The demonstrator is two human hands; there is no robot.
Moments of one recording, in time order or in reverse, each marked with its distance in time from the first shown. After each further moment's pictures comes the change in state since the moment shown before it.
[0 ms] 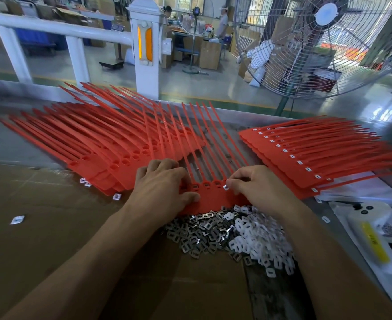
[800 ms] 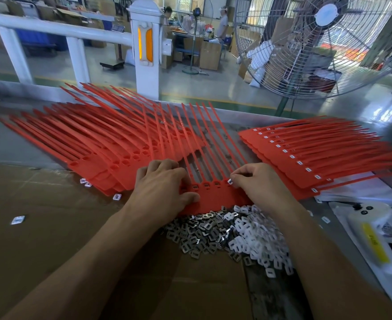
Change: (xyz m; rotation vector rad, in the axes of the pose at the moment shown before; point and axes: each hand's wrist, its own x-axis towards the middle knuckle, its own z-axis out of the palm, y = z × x) left_hand -0.002 0.002 -0.001 0.001 -0.004 0.001; right_hand 0.008 0.002 0.005 0.105 0.104 0.057
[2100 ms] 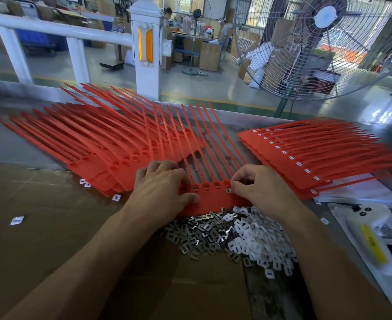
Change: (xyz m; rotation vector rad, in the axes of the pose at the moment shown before) left_hand 0.000 -0.001 0.000 -0.003 -0.002 0.002; right_hand -0.008 0.005 -0.008 -0.064 -0.049 -0.140
